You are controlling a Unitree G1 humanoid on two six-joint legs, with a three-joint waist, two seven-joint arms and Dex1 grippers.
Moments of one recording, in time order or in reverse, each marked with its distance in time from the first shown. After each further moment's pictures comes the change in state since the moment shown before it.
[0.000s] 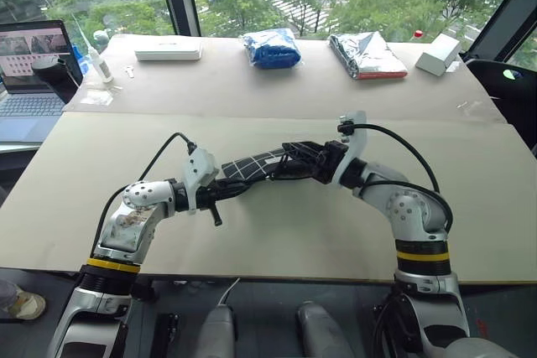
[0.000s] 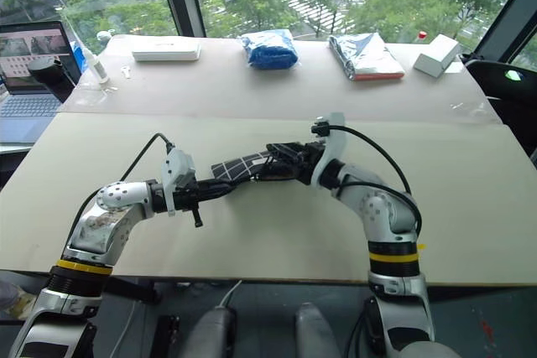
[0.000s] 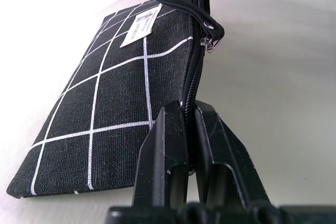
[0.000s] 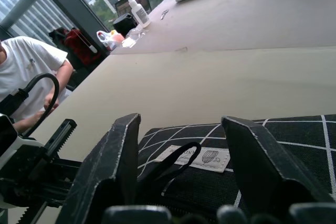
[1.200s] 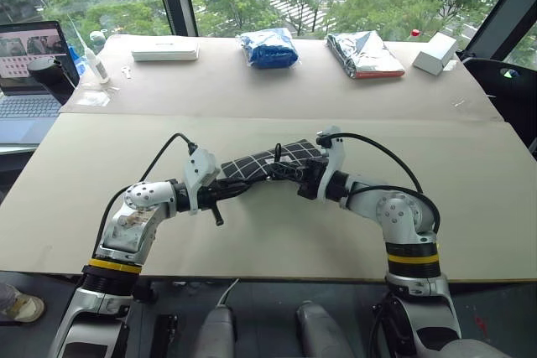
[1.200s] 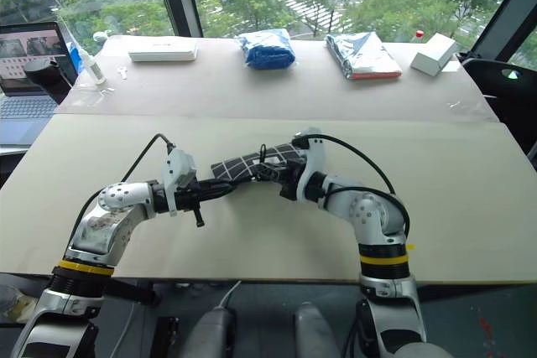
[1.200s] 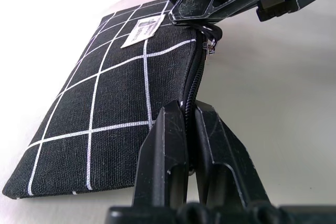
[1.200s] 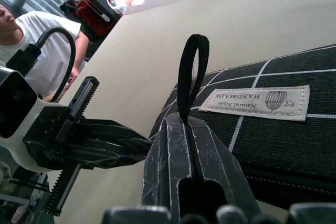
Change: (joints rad) left arm 0.003 -0.010 -0.001 0.000 0.001 0.000 0.014; right arm 0.028 0.044 0.064 -0.016 0.034 0.153 -0.053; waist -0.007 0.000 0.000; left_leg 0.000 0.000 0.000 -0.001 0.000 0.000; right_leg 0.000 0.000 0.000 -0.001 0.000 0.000
